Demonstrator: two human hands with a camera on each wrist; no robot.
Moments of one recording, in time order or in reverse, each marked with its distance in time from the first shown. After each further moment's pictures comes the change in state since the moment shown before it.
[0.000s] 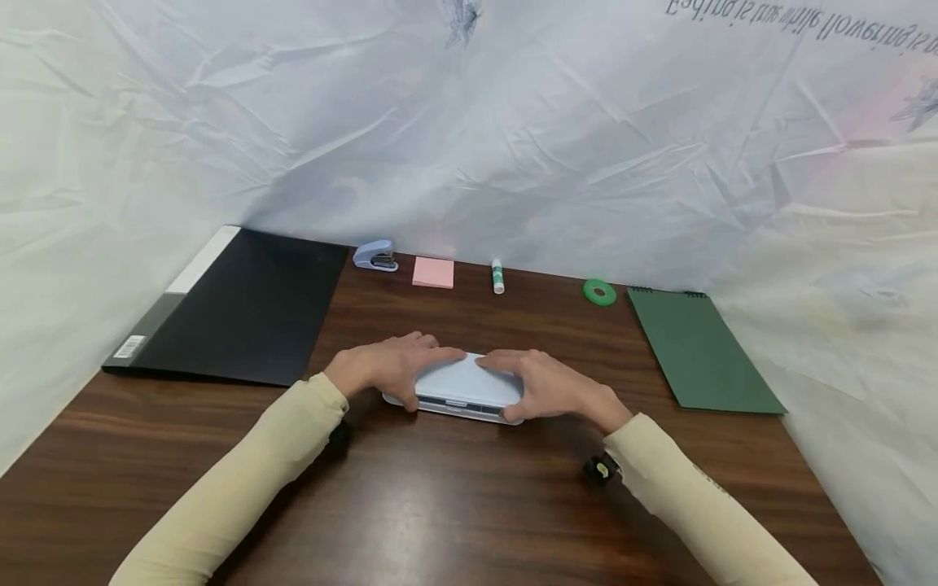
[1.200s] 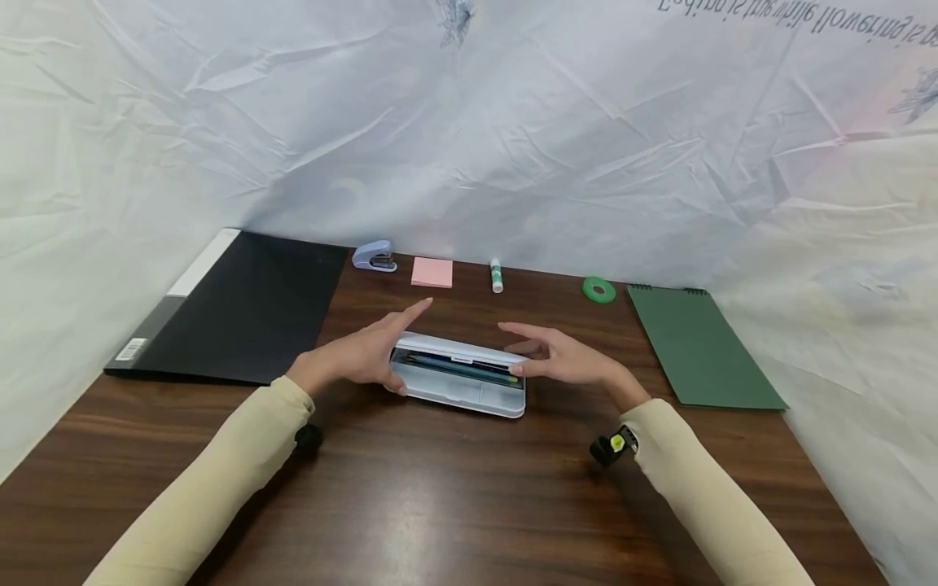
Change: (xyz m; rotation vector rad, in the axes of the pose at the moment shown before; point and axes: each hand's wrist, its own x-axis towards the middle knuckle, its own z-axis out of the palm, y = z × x) left_hand -0.021 -0.031 0.000 -0.338 0.200 -0.076; right_hand -0.008 0.038 -0.022 0.484 0.000 0.061
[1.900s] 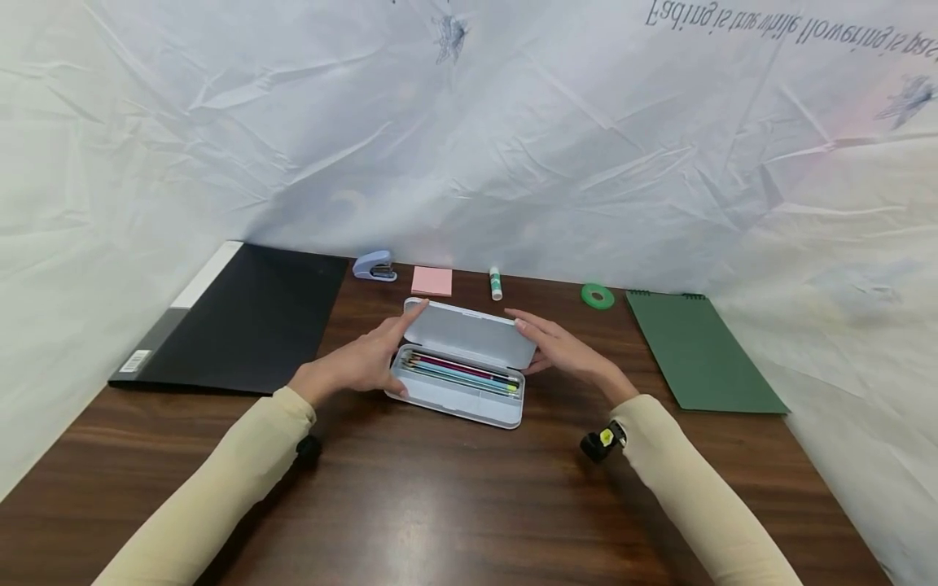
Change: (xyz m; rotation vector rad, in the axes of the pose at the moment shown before) left_hand -0.003 0.001 0.004 0.037 0.098 0.035; right_hand 0.014 0.003 -0.006 0.259 0.148 0.179
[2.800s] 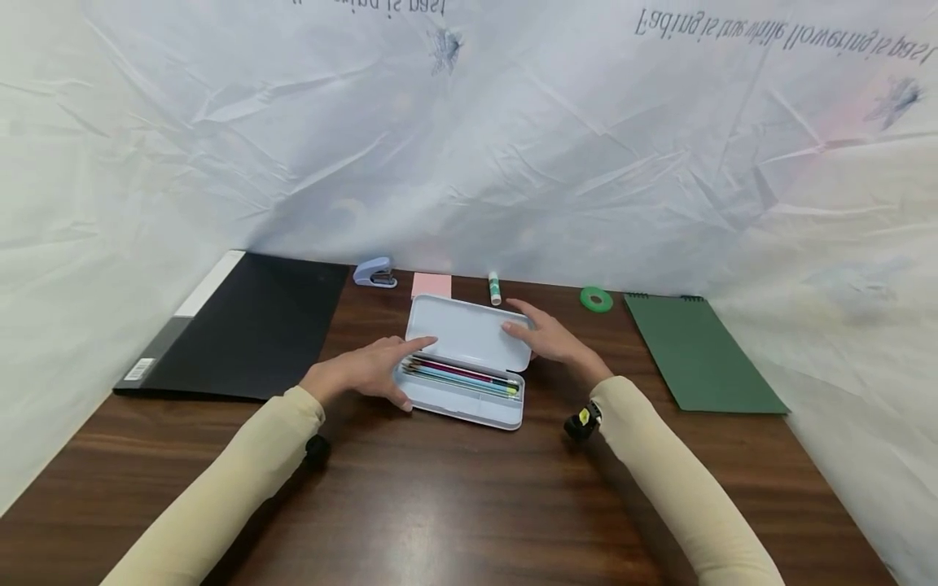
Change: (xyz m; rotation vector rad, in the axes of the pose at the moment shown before) left_hand 0.007 0.006 -0.002 0.070 -0.204 -0.118; right_hand 0.034 0.008 -0.005 -0.312 0.176 0.091
